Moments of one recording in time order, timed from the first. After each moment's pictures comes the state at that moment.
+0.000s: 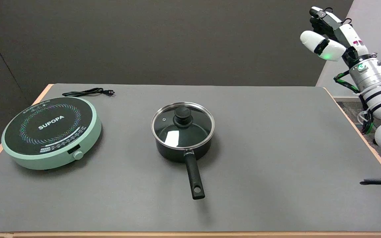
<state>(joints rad) 0.04 -0.30 1.13 -1.35 -1.66 0.81 0.63</state>
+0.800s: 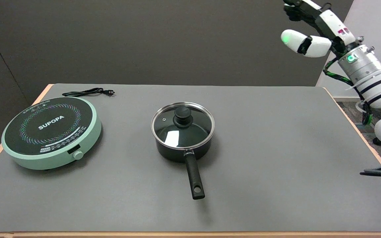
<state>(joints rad) 0.03 -0.30 1.25 -1.42 -2.00 0.74 0.78</state>
